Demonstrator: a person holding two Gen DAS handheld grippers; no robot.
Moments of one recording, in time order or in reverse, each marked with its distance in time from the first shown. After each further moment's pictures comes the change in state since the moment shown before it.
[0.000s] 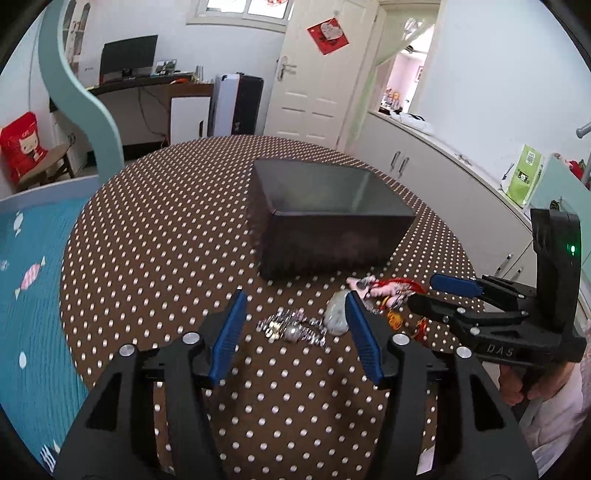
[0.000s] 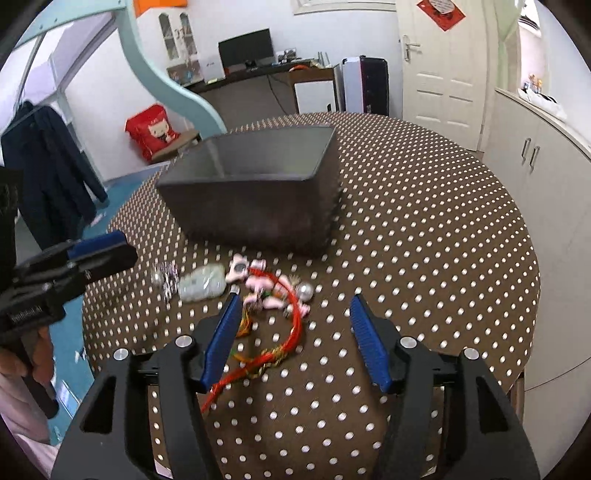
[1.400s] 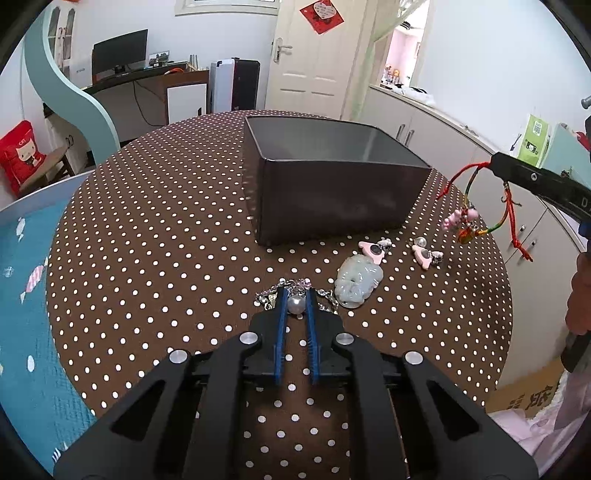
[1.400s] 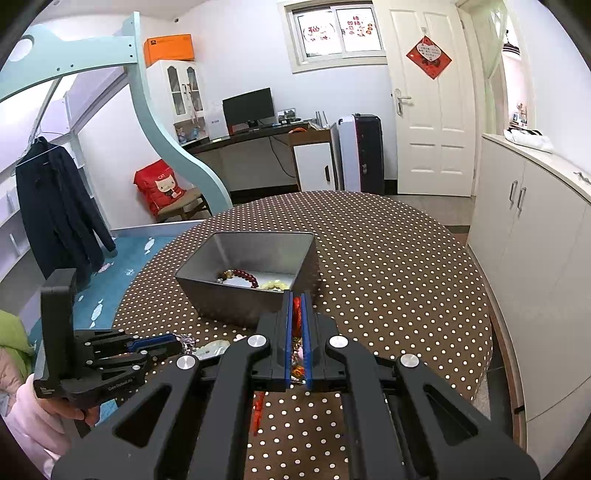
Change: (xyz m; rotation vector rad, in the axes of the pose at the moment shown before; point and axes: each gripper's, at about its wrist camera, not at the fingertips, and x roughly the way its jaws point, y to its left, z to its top) left arm 0.029 -0.003 -0.014 0.065 0.071 0.035; right arm -0.052 -0.031 0.032 0.023 -0.243 0.025
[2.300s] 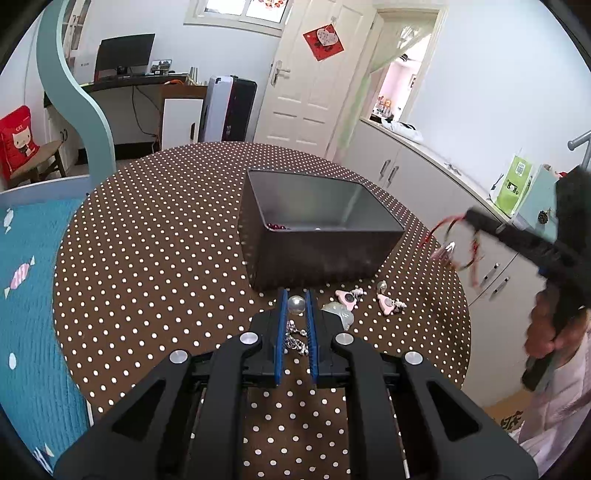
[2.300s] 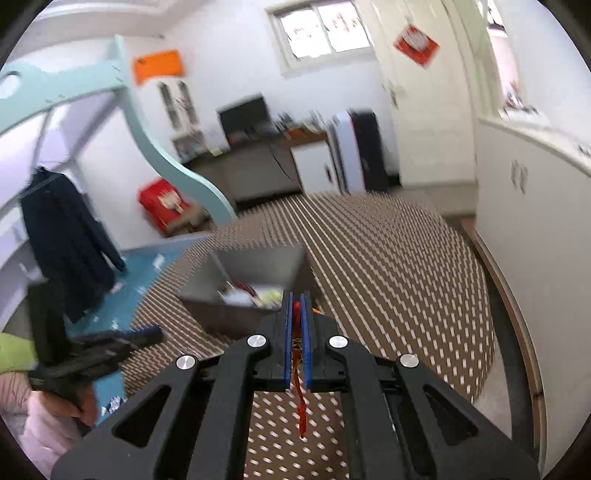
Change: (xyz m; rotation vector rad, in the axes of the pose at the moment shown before) left arm -0.038 0.016 0.023 -0.076 -0.099 -0.096; right arm -0.046 -0.008 0.027 0.078 -0.050 0.082
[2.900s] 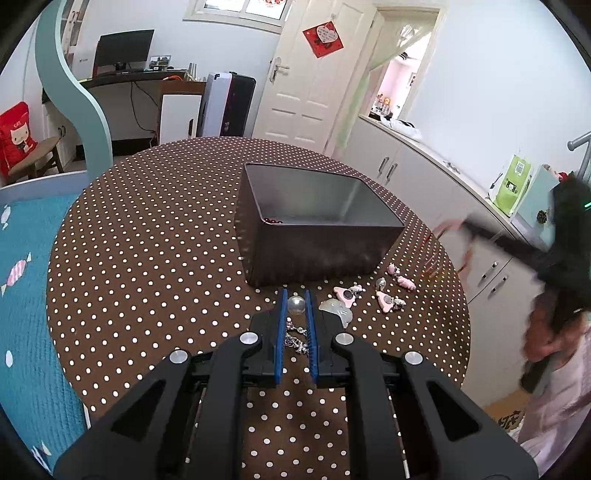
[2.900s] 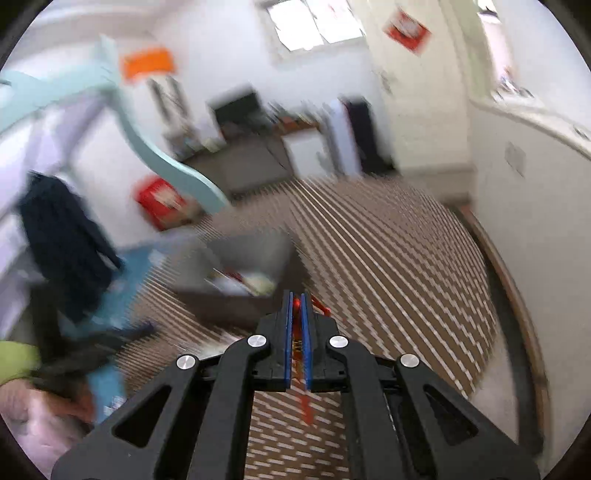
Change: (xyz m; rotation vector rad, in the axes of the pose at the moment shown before) left arm 0.006 -0.003 -0.002 -0.003 0.015 -0.011; right arm -0.015 0.001 -0.003 0.045 0.020 0.020
